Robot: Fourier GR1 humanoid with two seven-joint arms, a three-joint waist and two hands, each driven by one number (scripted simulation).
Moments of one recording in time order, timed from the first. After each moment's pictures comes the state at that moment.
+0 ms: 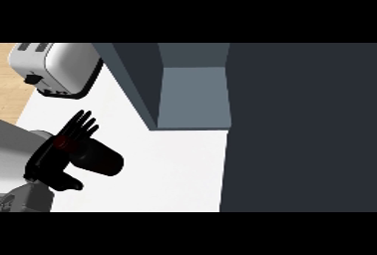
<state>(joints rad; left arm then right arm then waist) -0.17 0.25 0.28 -1.05 0.35 -0.69 -0.07 -0.09 -0.13 0.04 -2.47 -0.16 0.08 0.64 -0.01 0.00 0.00</state>
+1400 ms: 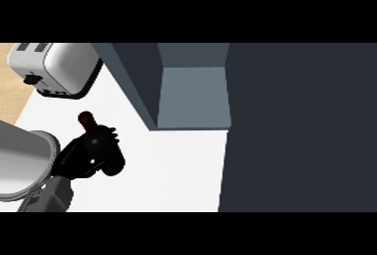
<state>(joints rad) -0.31 0.24 0.25 -0.67 0.24 -0.76 -0.31 -0.11 -0.11 0.05 -2.49 -0.14 0.09 0.67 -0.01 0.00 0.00</state>
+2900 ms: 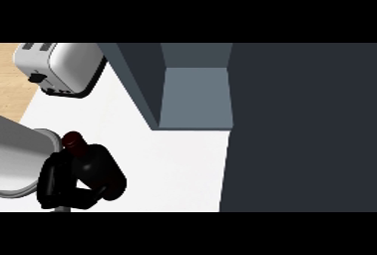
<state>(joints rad) 0.03 0.06 0.19 -1.36 0.12 -0.26 -0.58 -0.08 -0.09 0.03 -2.47 -0.13 0.12 0.64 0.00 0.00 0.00</state>
